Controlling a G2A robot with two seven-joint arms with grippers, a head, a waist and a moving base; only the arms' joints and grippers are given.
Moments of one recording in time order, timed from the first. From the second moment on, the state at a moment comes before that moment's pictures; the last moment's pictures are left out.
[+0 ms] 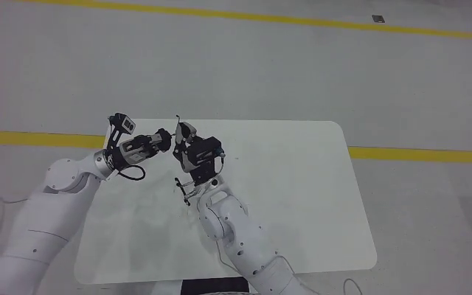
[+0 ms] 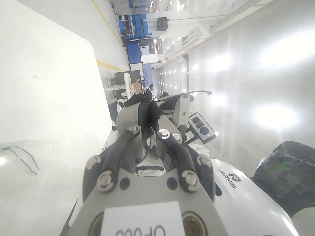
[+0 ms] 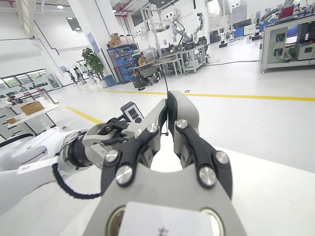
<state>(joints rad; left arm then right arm) 1.27 -1.01 -1.30 -1.35 -0.70 -0.33 -1.01 -1.37 -1.66 0.88 -1.52 -1.38 0.08 -0.28</state>
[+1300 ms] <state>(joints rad) 1.27 -1.01 -1.30 -1.35 -0.70 -0.33 -1.01 -1.36 -1.66 0.86 -1.50 -1.40 0.09 -0.25</state>
